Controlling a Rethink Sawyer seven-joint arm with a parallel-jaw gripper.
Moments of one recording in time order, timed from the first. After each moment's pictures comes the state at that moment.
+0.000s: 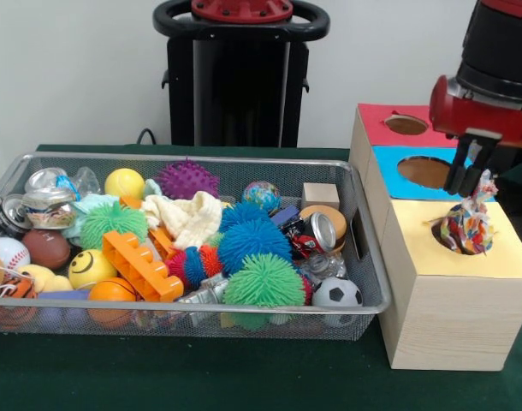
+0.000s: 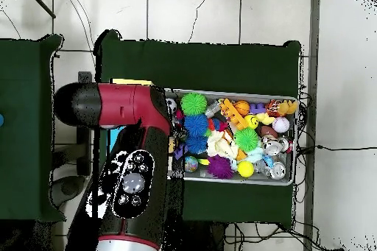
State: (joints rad) arm 0.24 -0.49 -0.29 1.26 0.19 0.80 1.88
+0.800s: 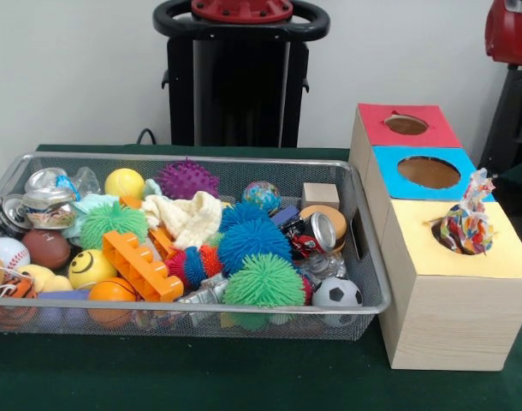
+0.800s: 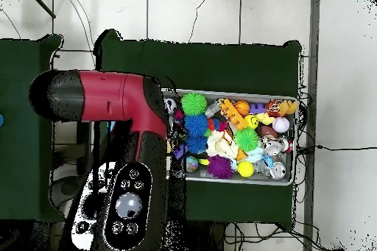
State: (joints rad) arm 0.24 -0.59 -0.29 1.21 0.25 0.82 1.88
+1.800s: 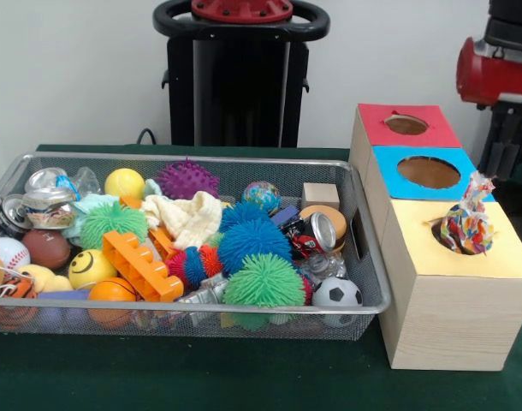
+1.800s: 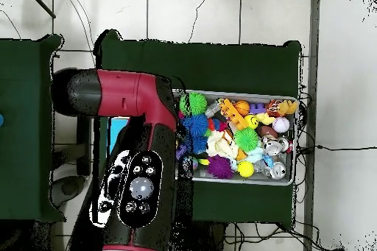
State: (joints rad) arm 0.21 -0.53 -0.29 1.21 0.25 0.79 1.88
